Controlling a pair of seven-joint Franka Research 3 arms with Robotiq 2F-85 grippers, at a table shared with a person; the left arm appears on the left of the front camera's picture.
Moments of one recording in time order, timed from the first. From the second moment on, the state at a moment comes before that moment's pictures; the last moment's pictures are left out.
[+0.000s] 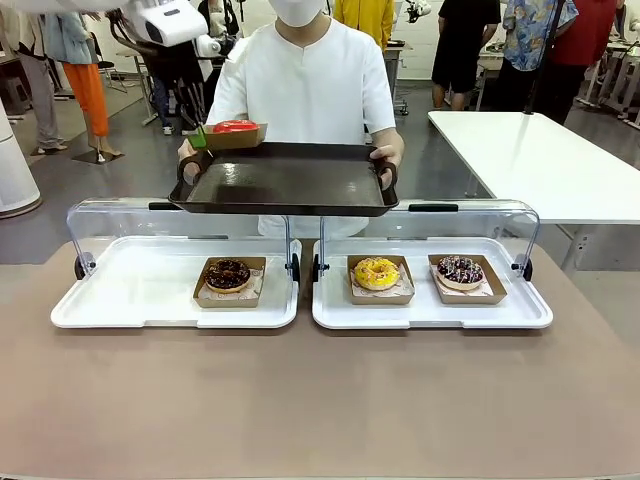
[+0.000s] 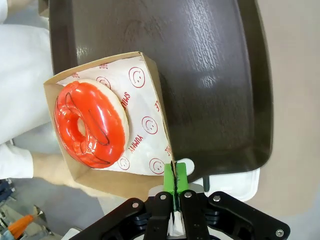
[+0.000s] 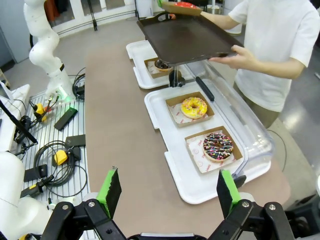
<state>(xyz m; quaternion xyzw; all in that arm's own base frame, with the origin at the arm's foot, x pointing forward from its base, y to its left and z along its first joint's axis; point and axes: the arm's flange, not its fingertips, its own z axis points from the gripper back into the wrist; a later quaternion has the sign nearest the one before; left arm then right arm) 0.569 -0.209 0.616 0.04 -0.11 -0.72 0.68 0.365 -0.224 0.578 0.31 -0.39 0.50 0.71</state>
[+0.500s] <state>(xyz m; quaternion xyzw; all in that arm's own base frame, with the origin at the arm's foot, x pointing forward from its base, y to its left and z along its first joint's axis) 0.587 -0.217 0.588 0.03 -0.10 -0.72 0.69 0.365 -0.224 0.578 0.31 -0.39 0.50 0.71</state>
